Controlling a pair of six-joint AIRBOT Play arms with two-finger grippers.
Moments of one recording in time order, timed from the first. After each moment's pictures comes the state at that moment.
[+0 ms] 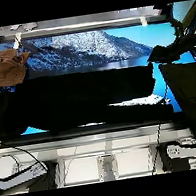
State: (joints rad) left arm 0.52 -1.32 1.64 1.12 -1.43 -1.18; right arm -0.18 -1.39 1.57 -1.14 1.48 1.43
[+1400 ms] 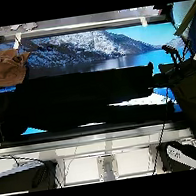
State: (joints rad) left arm 1.18 -1.44 0.81 0.63 -1.20 -1.01; right arm -0.16 -1.10 1.17 -1.18 1.54 1.35
